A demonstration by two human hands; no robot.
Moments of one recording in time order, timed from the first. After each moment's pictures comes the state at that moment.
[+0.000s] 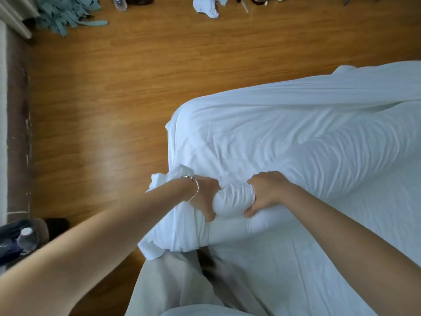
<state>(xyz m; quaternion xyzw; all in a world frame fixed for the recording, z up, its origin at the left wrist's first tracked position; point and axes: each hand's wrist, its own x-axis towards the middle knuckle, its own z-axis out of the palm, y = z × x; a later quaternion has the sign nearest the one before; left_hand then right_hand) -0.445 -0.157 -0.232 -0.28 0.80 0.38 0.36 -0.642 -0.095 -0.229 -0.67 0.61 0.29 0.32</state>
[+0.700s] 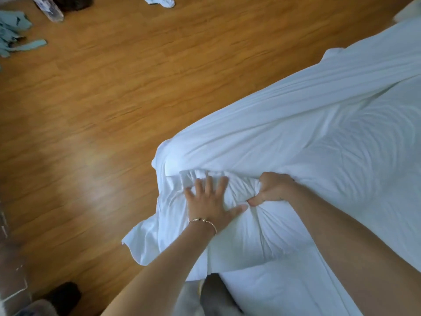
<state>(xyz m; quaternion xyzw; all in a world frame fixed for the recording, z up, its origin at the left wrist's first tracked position) -0.481 -0.254 -0.311 -0.41 0.85 0.23 0.22 -0.689 -0.219 -0.299 -0.42 0.76 0.23 0.44</state>
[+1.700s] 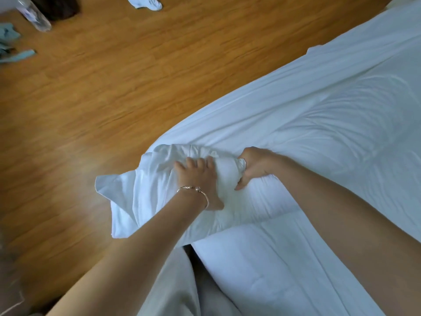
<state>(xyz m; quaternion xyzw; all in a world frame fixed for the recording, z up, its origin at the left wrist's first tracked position) -0.531 -0.300 -0.280 -0.36 0.86 0.12 0.33 -0.716 -0.262 -0.299 -0.48 0.73 0.12 0.48</state>
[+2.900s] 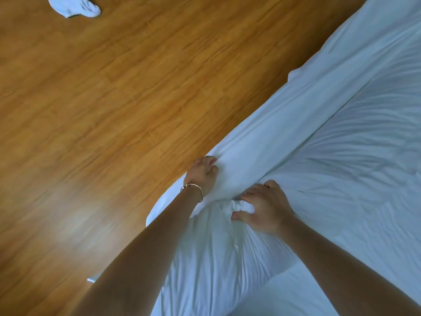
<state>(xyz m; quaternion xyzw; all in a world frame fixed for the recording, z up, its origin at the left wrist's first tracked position) -0.680 -0.516 -0.420 -0.39 0.74 0.54 0.12 -0.763 -0.338 -0.349 -0.53 0.84 0.00 0.15</state>
